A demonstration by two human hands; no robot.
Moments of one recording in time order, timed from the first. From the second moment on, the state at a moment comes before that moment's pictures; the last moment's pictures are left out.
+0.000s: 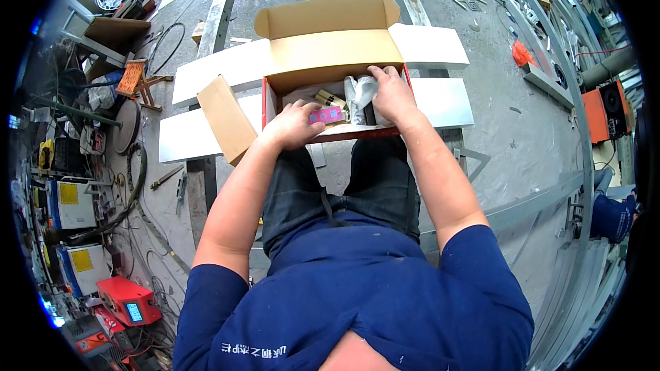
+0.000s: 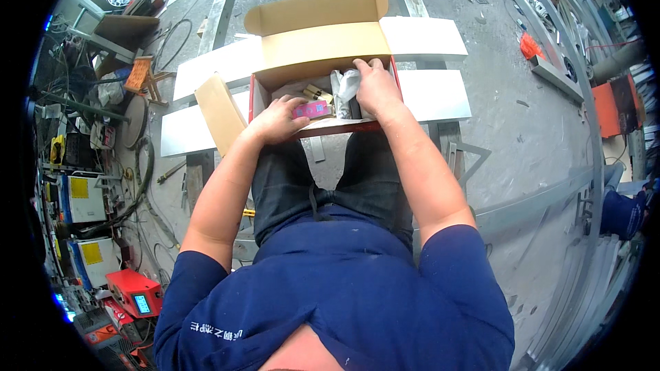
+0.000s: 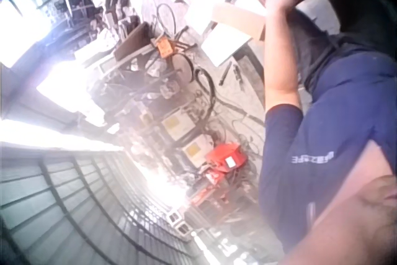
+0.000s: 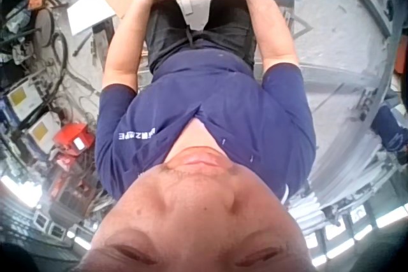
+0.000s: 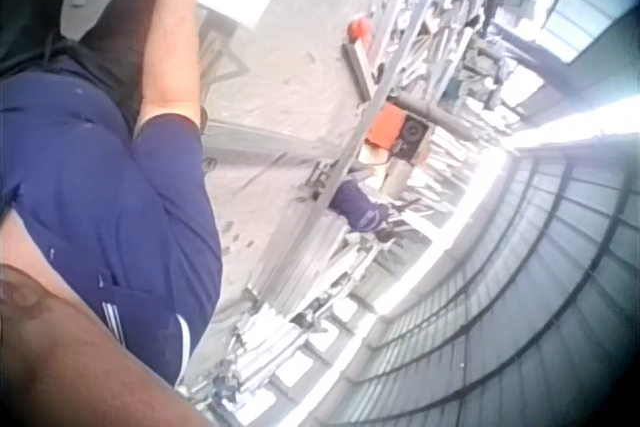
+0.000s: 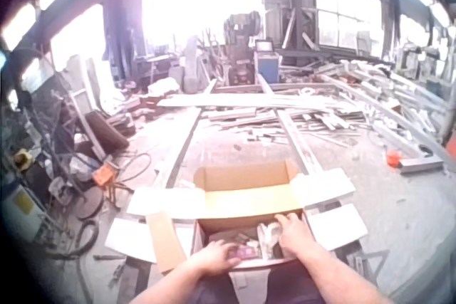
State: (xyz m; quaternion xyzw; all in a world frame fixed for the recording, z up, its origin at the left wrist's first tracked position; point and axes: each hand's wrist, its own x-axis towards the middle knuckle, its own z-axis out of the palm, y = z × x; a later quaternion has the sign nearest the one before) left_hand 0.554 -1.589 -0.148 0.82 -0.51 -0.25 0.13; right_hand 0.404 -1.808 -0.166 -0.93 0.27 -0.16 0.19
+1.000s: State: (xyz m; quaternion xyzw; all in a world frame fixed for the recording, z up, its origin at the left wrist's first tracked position) left_hand 0.584 -1.654 -0.160 0.77 -0.61 -0.03 0.18; right_hand 0.397 -1.746 -0.074 -0.80 -0.06 -0.31 0.50
